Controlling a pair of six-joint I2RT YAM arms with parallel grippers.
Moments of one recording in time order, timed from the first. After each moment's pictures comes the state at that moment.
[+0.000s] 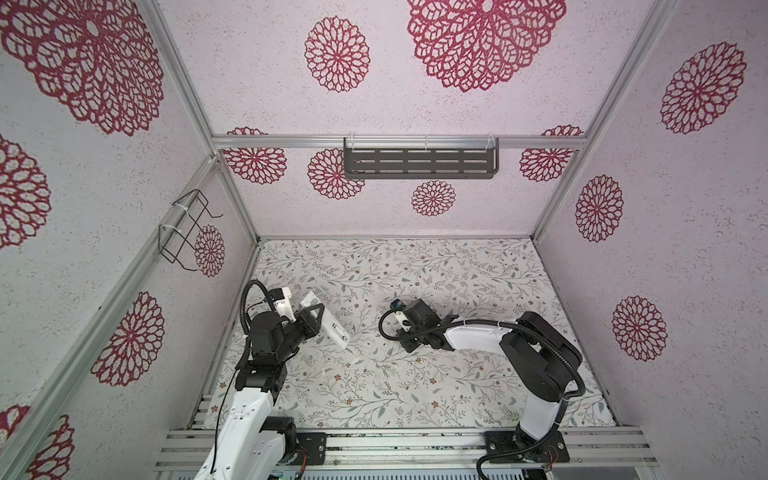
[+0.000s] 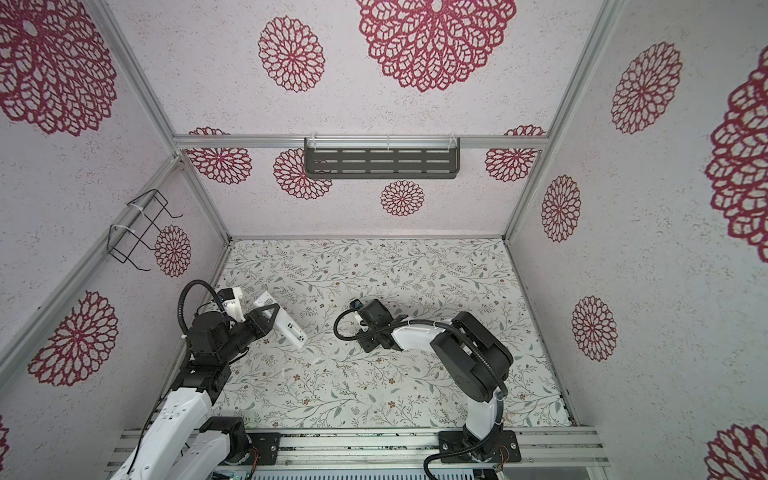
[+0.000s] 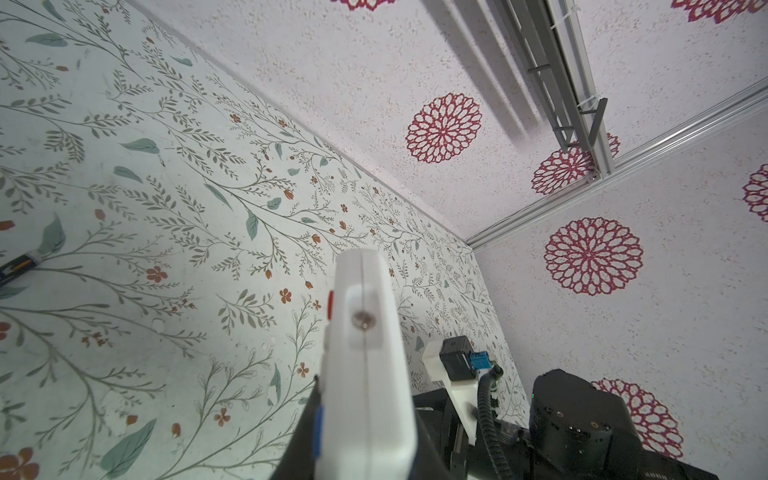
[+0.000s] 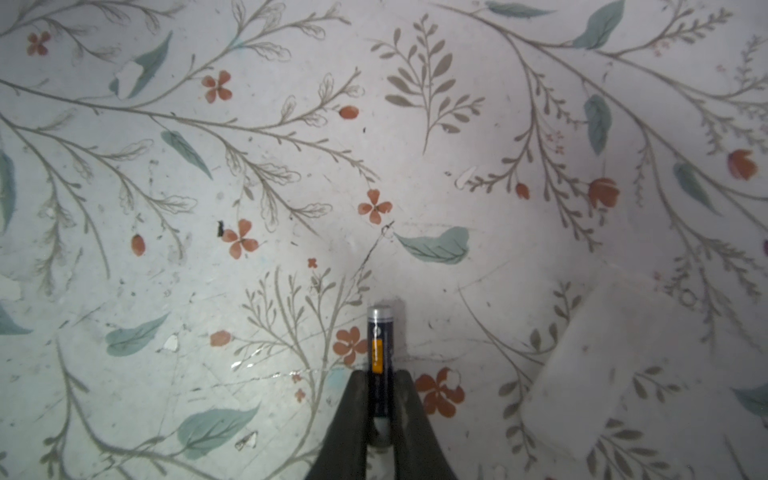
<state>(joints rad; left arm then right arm) -0.04 0.78 0.43 0.03 0.38 -0.69 0.82 1.82 0.98 -0.12 0.00 0.10</state>
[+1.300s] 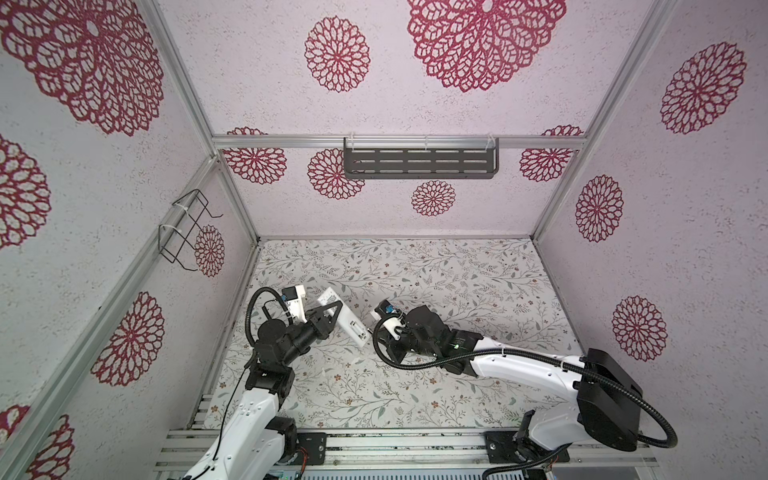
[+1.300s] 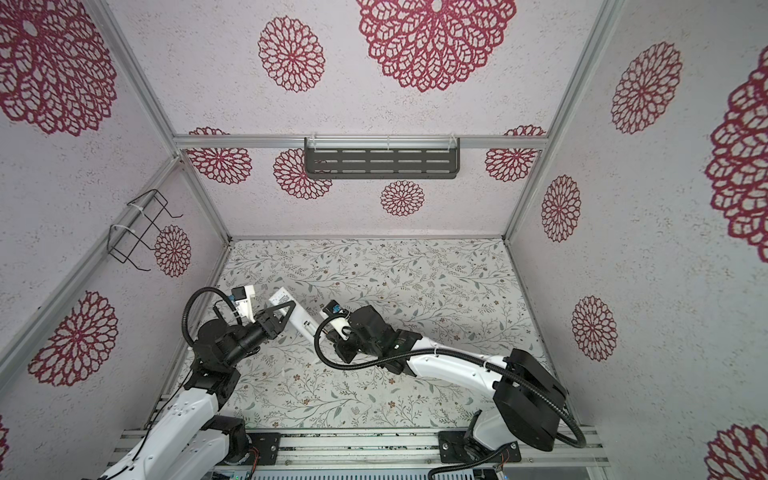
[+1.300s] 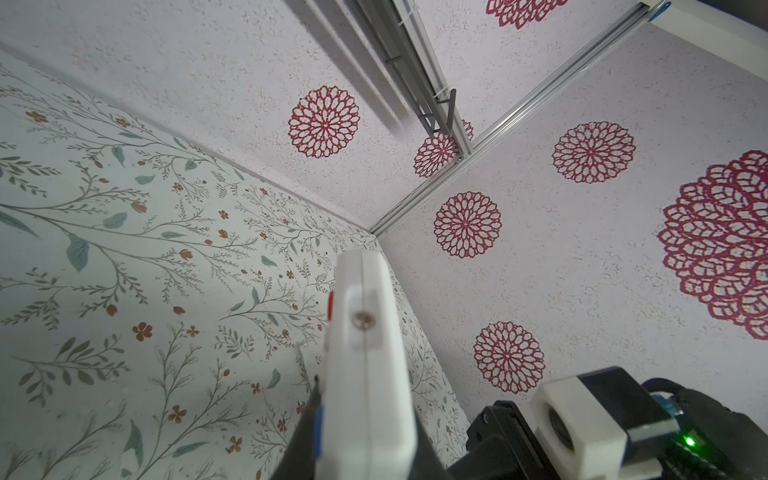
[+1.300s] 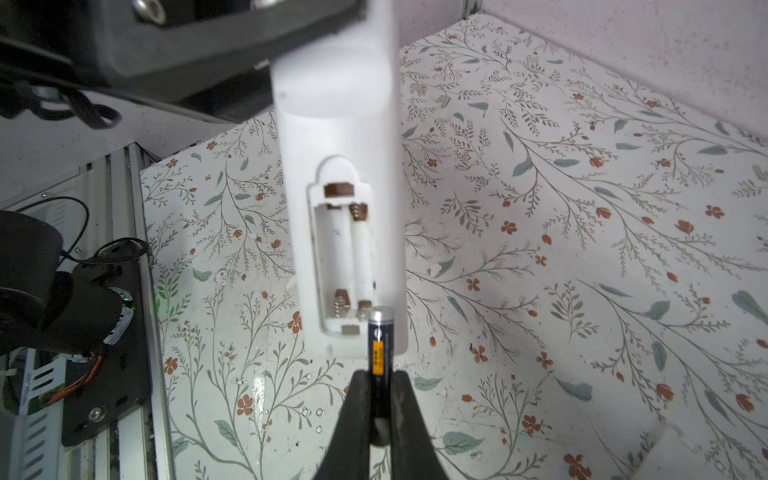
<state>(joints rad) -0.14 0.82 0.33 0.45 0.54 -0.81 1.04 1.45 0.94 0.02 -0.08 0.10</state>
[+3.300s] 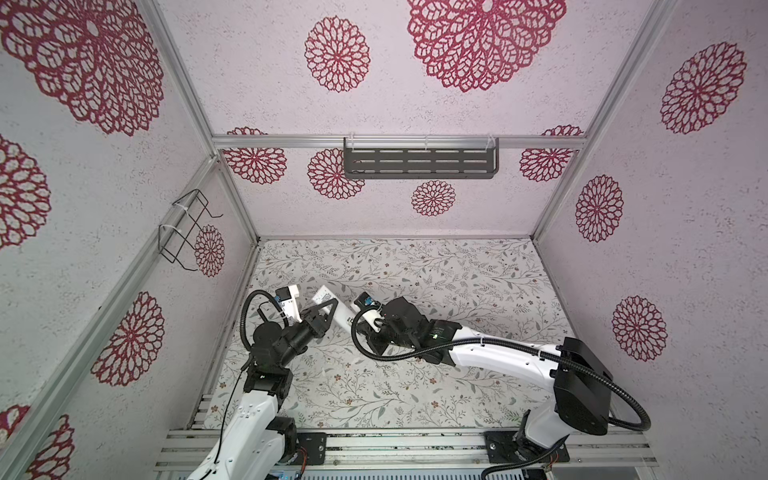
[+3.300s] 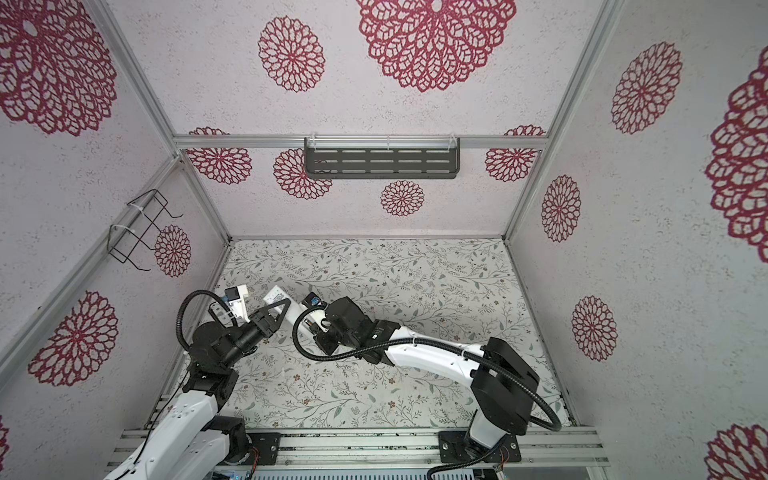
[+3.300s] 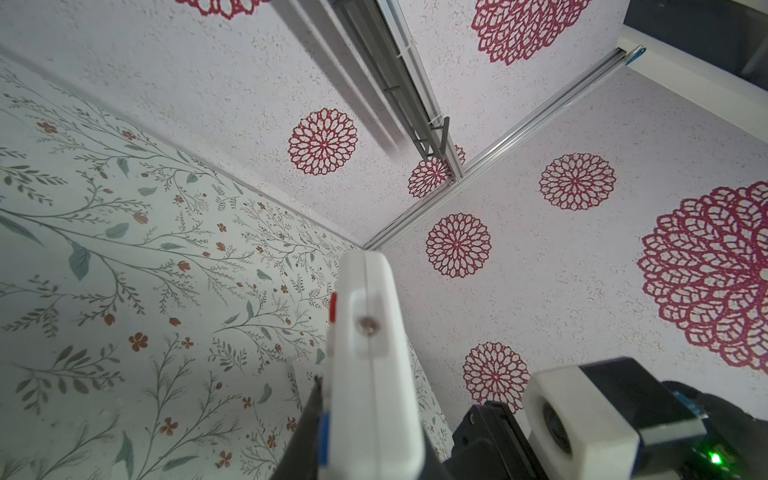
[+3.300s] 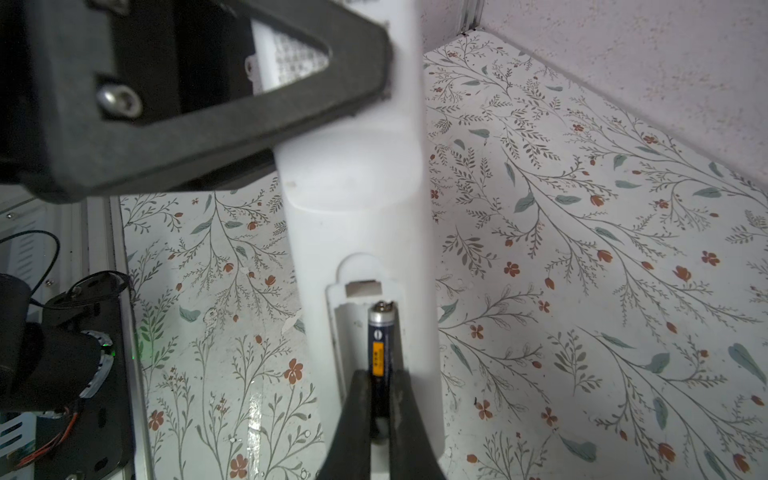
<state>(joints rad) -0.09 0.80 0.31 0.50 0.55 -0.89 1.07 1.61 1.16 -0.07 0.00 0.08</state>
